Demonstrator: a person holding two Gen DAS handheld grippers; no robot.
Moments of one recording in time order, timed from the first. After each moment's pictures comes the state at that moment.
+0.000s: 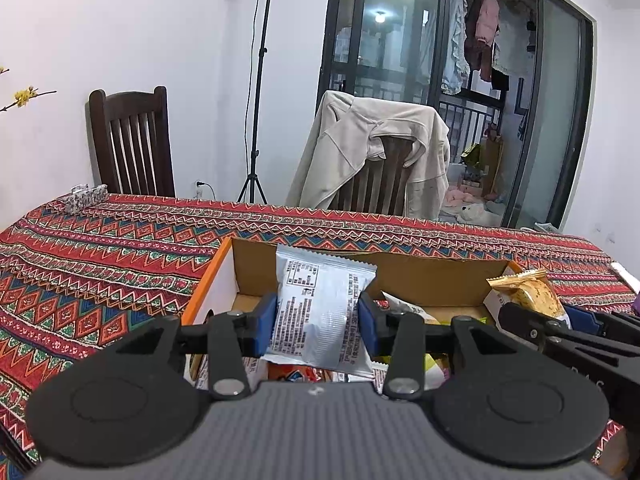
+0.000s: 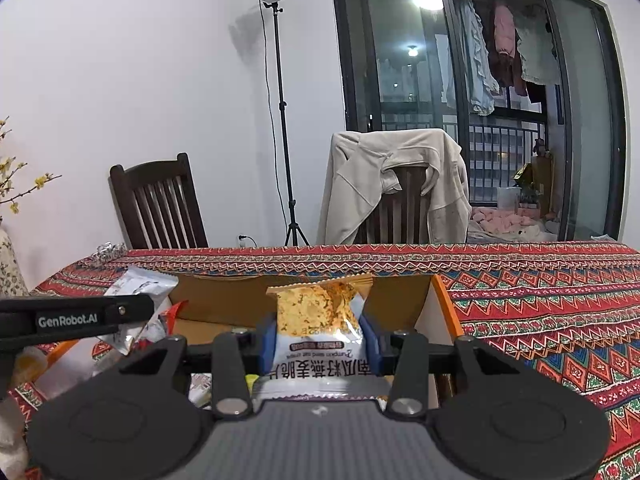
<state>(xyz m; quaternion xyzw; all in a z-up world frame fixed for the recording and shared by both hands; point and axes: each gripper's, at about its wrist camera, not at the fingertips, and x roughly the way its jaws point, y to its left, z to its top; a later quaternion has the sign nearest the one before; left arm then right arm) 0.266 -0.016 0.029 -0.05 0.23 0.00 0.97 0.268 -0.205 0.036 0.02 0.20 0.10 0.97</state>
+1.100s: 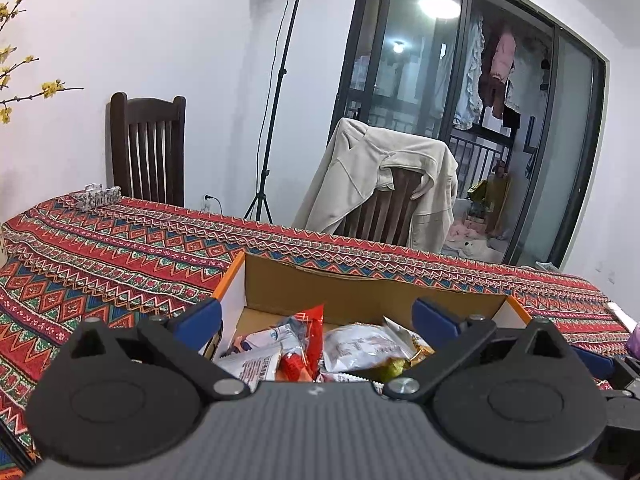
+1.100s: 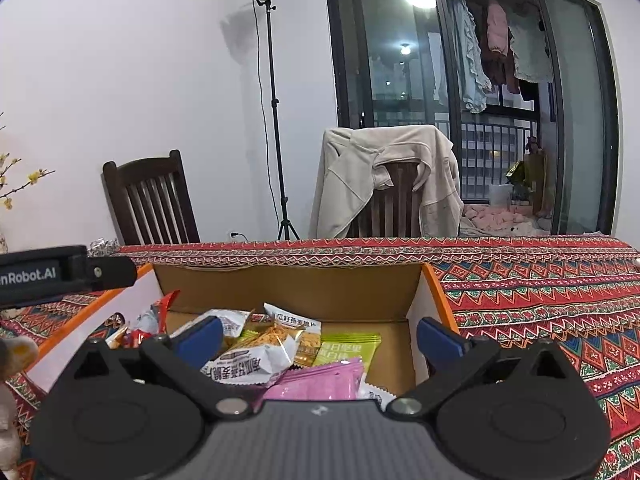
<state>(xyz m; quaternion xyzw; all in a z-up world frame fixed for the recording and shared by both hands) 0.254 -0.004 0.031 -0.09 0.19 0.01 0.98 0.261 -0.206 0.026 0.02 0.21 0.09 0.97</state>
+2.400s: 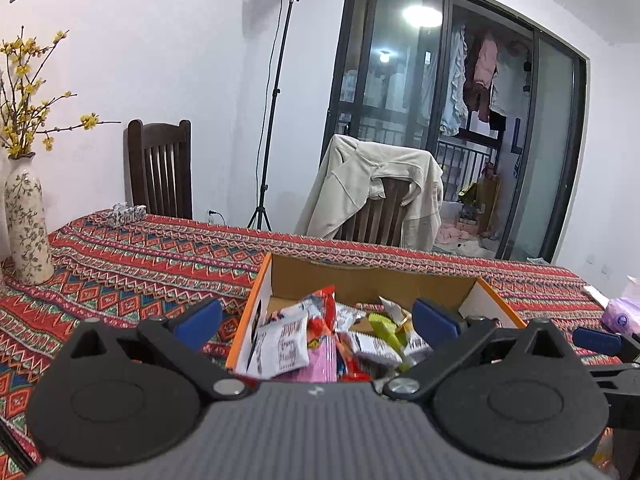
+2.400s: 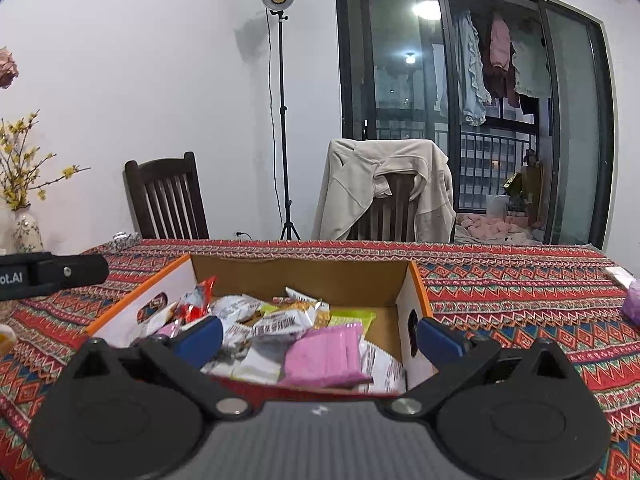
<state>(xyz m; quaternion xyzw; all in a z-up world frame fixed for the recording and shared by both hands) 0.148 0.013 0.058 -0.07 0.18 0.00 0.98 0.166 -0.203 0.056 0.00 0.20 0.08 0.98</state>
